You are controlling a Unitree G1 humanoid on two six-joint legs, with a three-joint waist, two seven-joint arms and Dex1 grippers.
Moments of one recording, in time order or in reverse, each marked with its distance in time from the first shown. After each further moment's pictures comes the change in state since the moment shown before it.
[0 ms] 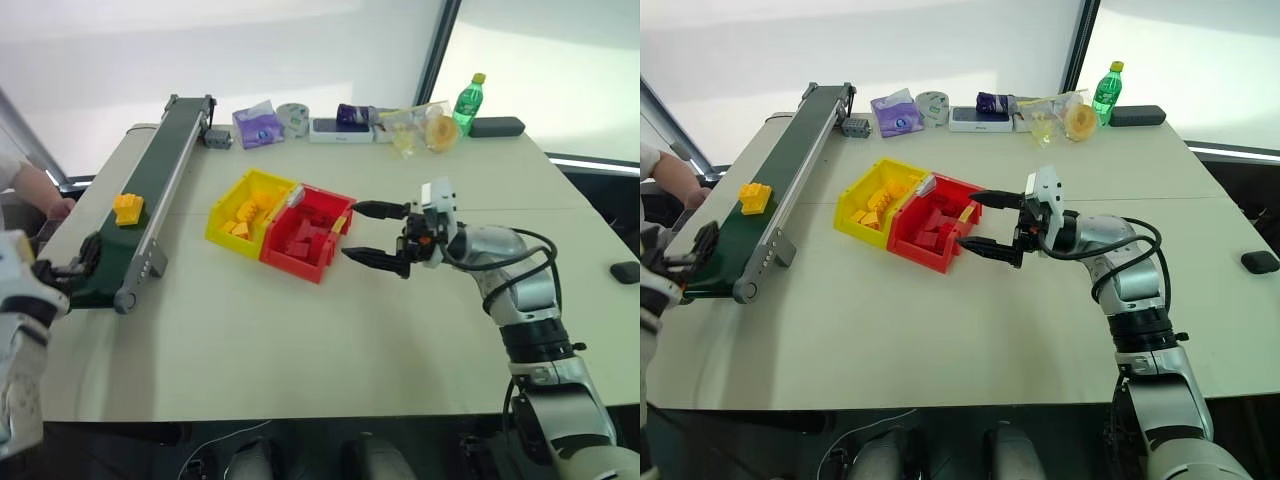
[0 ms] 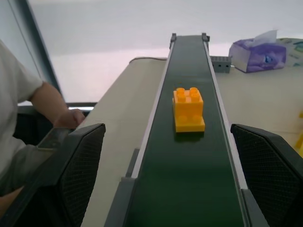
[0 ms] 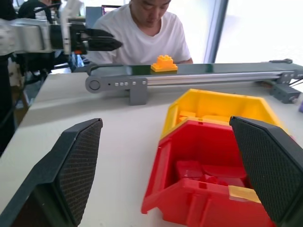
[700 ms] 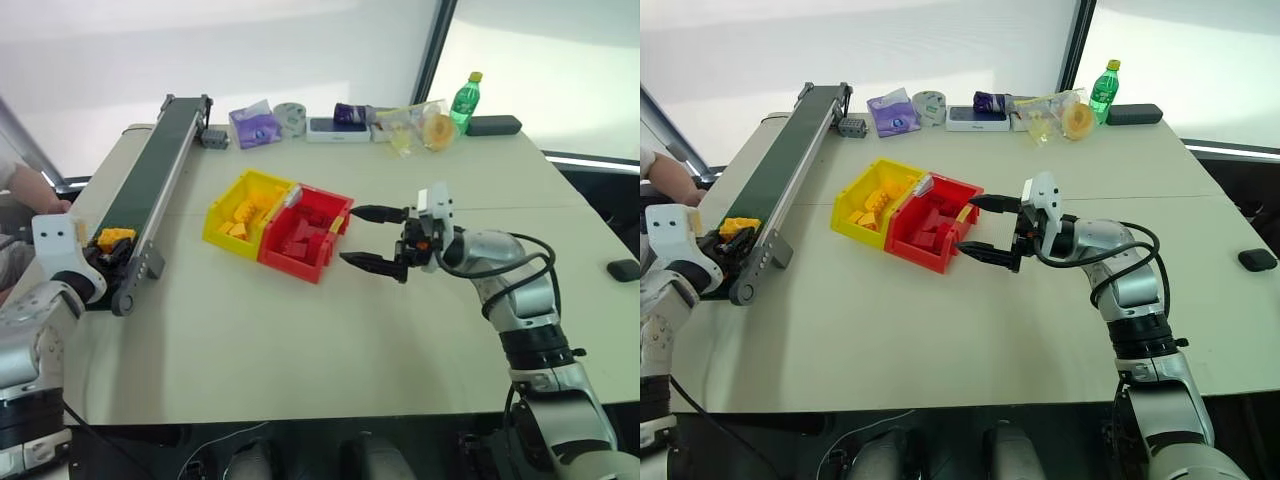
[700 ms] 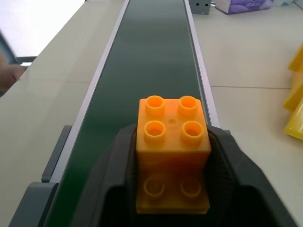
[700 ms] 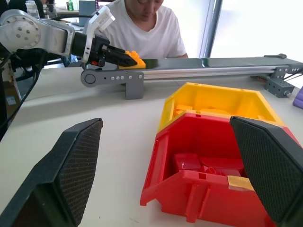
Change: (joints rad) left arm -0.153 0.023 -0.132 0.225 0.065 0.095 -0.065; right arm 0.030 -0.010 0.001 -0.014 -0.030 -0.026 -0.027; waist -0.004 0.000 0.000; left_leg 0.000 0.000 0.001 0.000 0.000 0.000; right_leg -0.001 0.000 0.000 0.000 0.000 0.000
